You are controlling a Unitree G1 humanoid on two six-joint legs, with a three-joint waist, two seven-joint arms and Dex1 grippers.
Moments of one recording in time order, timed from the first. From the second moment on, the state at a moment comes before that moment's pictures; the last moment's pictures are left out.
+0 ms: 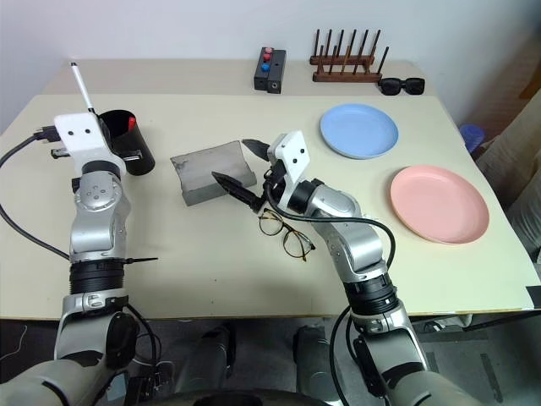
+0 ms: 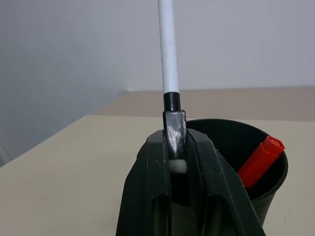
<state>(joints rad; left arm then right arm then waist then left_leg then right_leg) -0.58 0.29 0.29 0.16 0.03 0.22 0.20 -0.52 -0.18 0.15 -0.14 0.37 0.36 0.65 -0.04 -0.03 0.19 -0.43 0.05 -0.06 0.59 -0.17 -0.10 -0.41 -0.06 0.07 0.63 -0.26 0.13</state>
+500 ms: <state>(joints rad) -0.59 0.28 0.29 0.17 0.02 0.21 0.22 -0.52 -0.18 0.16 -0.14 0.37 0.36 0.66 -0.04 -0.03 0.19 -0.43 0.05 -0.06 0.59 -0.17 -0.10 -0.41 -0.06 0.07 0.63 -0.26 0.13</state>
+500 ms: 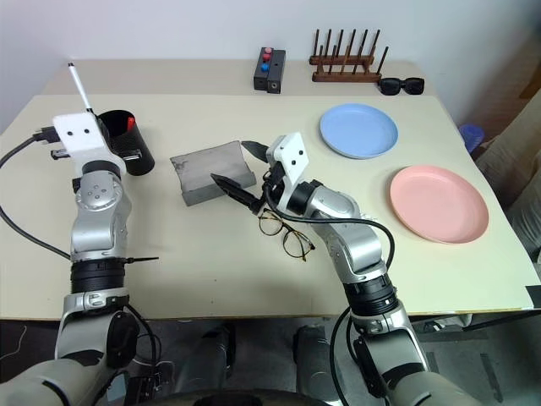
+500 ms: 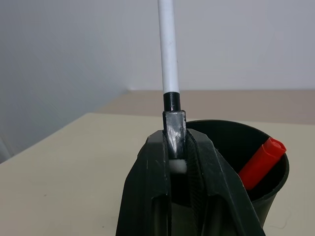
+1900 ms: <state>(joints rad) -0.69 0.33 0.34 0.29 -0.01 0.21 0.30 -0.52 -0.18 0.17 -0.14 0.37 0.35 0.67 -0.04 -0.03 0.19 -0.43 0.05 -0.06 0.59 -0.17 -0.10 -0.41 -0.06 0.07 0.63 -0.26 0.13</state>
